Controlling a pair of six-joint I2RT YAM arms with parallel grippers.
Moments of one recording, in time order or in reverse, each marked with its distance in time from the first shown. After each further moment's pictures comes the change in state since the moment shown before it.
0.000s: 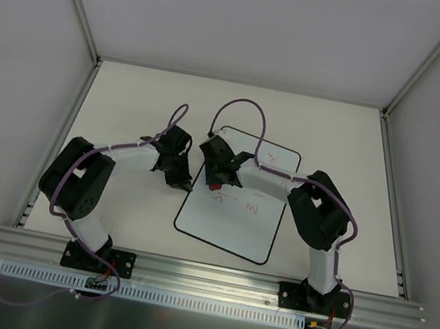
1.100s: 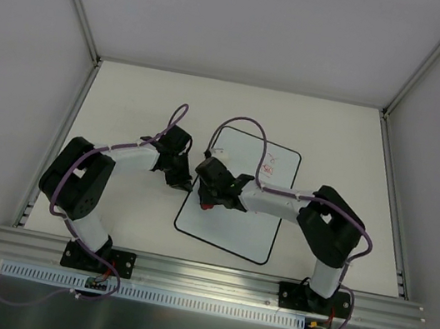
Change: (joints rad) left arm 0.000 0.001 0.000 -0.001 0.000 -0.009; right arm 0.134 -0.130 -0.204 0.091 -0.008 0.121
